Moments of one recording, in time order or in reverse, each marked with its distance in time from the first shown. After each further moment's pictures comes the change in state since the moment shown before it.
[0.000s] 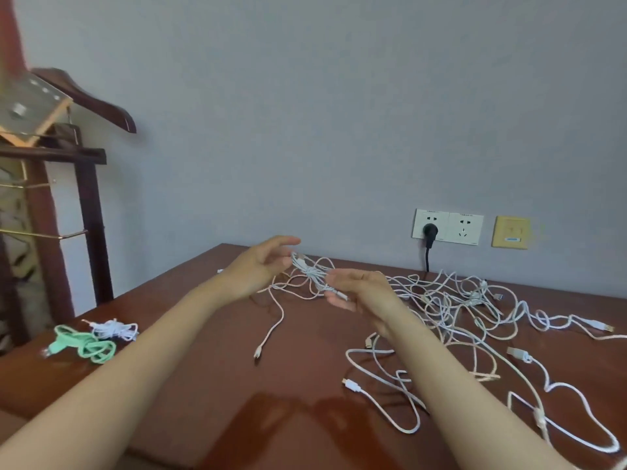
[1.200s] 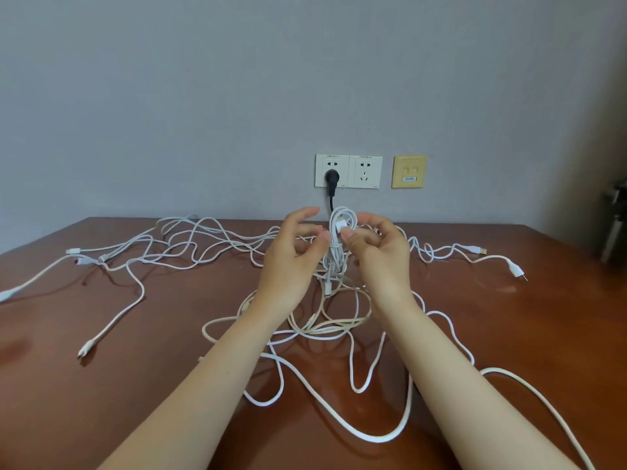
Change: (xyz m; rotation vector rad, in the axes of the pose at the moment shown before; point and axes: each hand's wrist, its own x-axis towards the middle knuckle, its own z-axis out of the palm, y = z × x) left_hand 0.028 0.074 0.227 -0.491 0.145 0.124; right_hand -0.052 0.000 -0.141 -0.101 0.558 -0.469
